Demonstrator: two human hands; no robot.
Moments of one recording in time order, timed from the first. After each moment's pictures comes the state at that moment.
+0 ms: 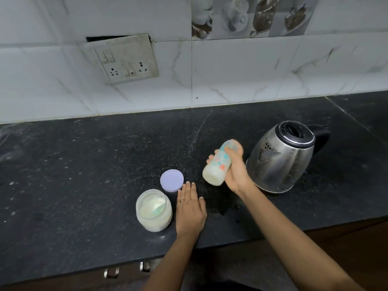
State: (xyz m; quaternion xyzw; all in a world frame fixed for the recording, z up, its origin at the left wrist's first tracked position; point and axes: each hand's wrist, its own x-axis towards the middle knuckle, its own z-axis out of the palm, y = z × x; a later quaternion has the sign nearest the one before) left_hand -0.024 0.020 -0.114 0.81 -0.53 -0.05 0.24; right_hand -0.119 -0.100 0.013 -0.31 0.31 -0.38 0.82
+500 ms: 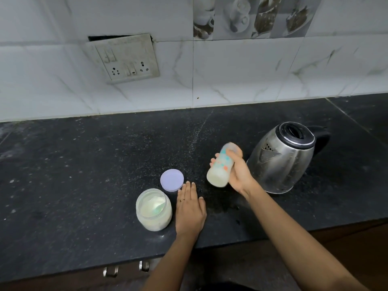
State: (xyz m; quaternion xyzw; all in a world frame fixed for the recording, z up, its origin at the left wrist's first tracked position) left_hand -0.024 0.020 -0.114 0.81 -0.53 -0.06 0.25; right_hand -0.131 -0.109 0.004 -0.30 0.33 -0.32 0.84
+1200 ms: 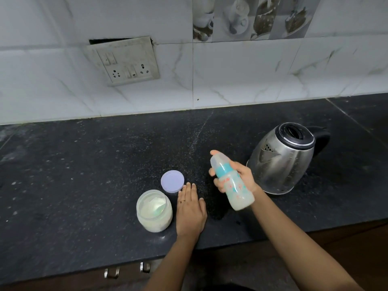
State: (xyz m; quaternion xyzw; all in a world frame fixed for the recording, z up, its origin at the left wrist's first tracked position) left_hand -0.024 0.020 -0.114 0.81 -0.53 -0.05 0.24; right_hand -0.141 -0.098 0.004 -0.27 0.23 -0.24 0.90
